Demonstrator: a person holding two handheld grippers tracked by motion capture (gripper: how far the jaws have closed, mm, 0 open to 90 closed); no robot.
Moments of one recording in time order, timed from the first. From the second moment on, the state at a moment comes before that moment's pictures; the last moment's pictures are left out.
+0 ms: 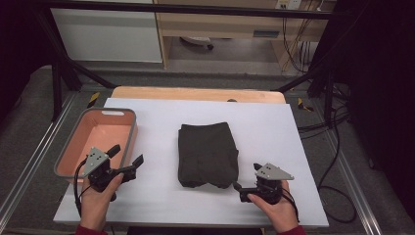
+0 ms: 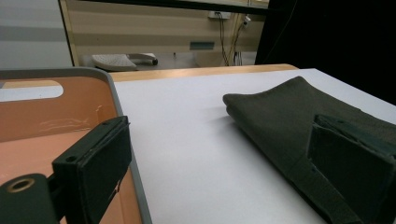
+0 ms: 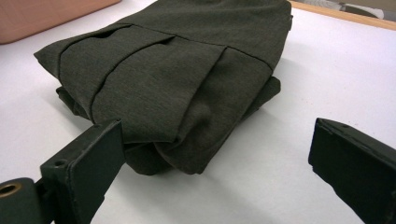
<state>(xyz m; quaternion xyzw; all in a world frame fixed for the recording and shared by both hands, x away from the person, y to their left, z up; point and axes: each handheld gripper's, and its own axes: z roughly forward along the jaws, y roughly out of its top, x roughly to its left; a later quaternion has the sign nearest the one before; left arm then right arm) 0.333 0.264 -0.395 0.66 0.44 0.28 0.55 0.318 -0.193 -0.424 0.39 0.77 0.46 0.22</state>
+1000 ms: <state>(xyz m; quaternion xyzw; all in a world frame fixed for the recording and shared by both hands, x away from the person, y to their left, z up) 0.334 0.258 -0.397 0.67 0.43 0.28 0.54 0.322 -0.167 -0.457 0.38 0.83 0.39 0.11</state>
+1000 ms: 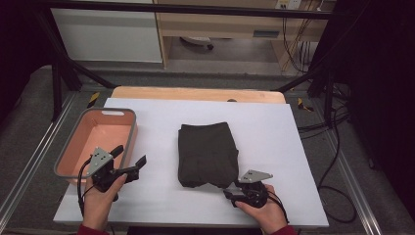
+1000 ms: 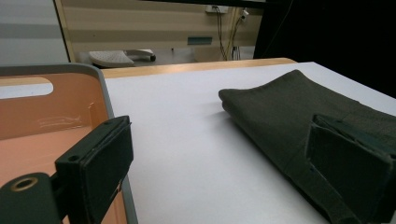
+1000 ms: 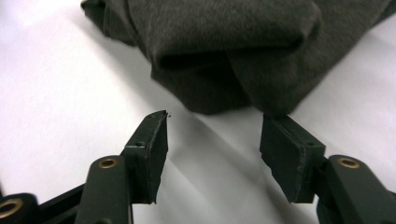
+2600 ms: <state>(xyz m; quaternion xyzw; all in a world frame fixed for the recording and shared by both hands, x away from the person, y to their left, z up) 0.331 0.250 -0.395 0.67 0.42 0.29 0.53 0.279 -0.175 -0.443 0.33 0.84 0.41 0.12</state>
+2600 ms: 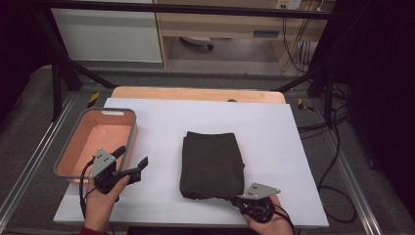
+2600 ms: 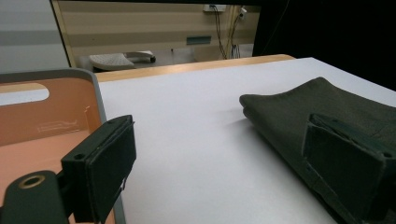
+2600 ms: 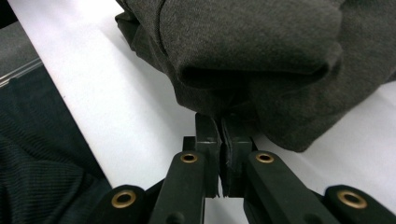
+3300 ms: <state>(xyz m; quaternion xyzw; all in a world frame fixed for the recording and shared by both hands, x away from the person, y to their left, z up) 0.332 0.248 -0.397 0.68 0.42 0.29 0.53 0.275 -0.180 -0.440 0.38 0.81 0.41 0.17</state>
